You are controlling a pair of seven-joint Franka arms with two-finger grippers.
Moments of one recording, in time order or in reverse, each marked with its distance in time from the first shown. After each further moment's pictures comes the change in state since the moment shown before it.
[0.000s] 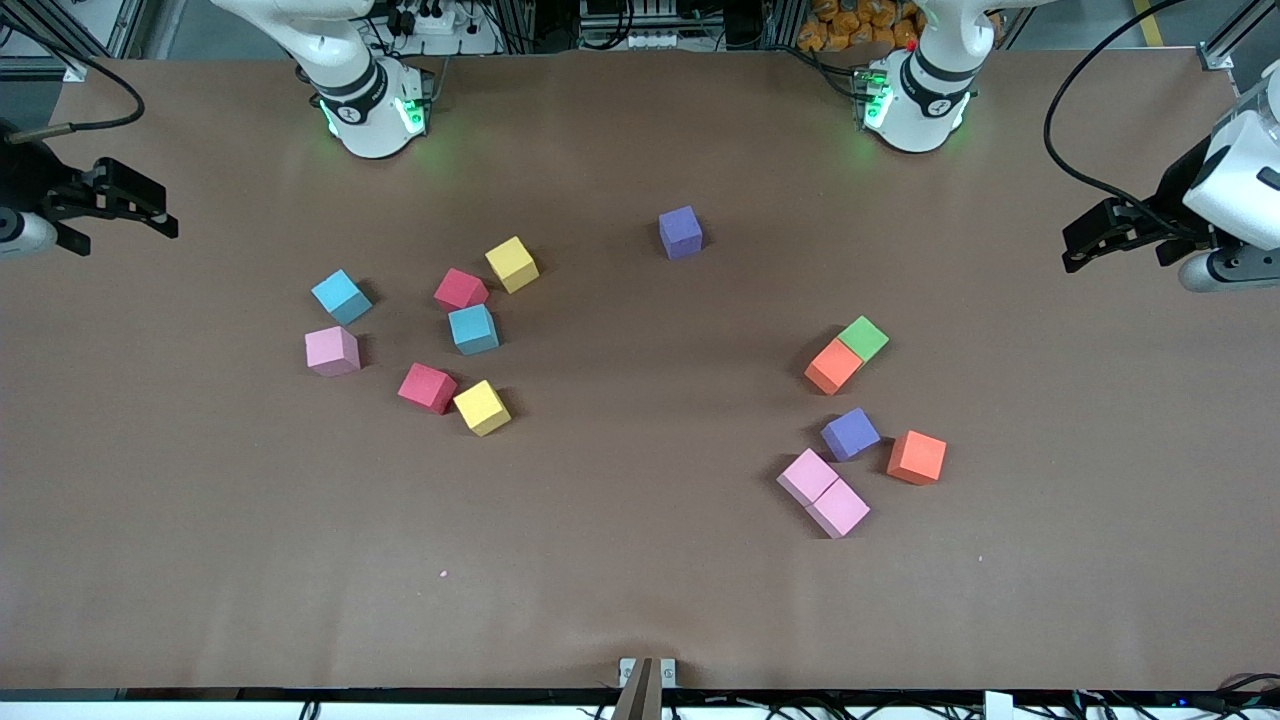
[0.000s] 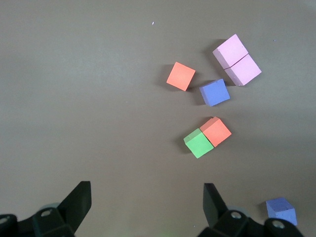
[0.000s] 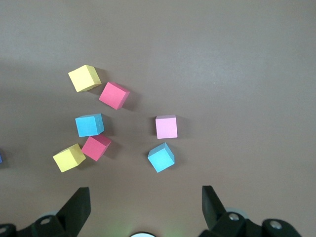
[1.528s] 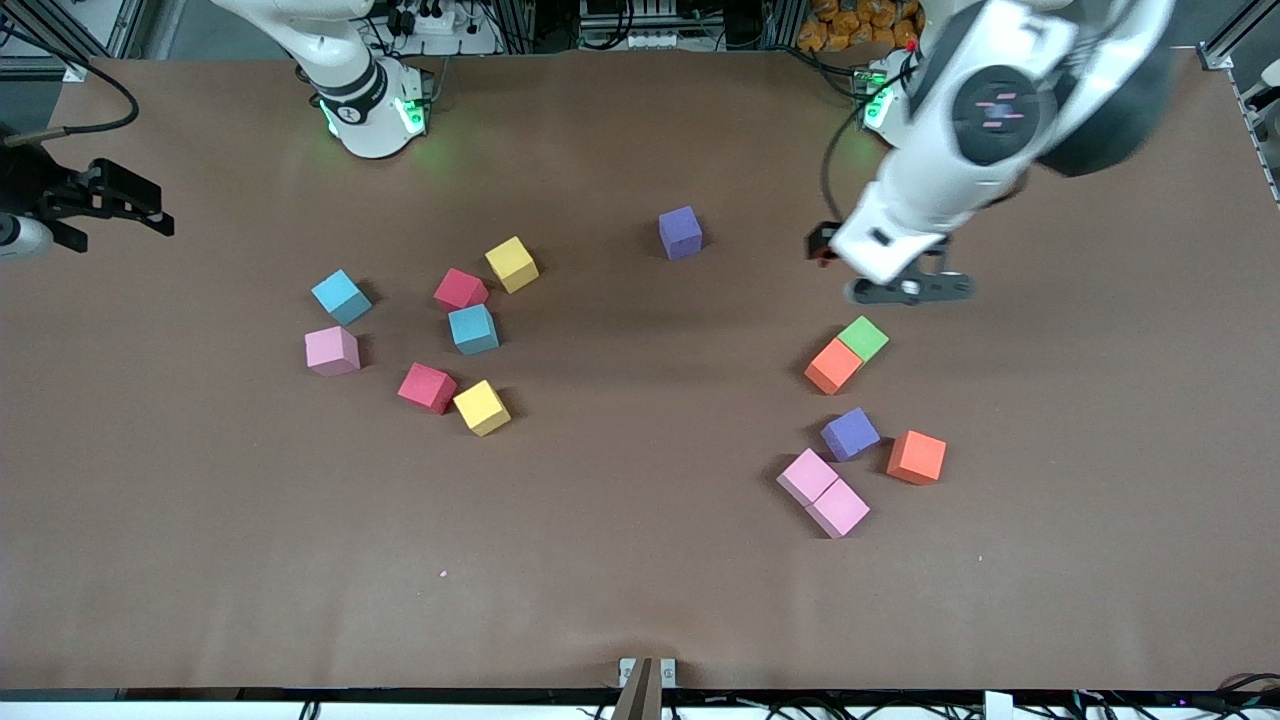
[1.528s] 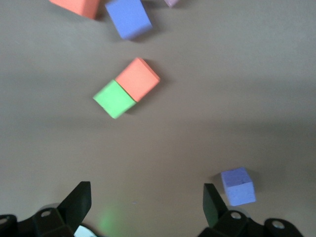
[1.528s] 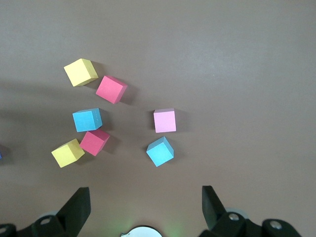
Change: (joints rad) left arm -0.209 0.046 -0.218 -0.364 -0.065 0.247 -0.406; right arm -0.014 0.013 -0.001 -0.001 -0.001 -0.024 -0.001
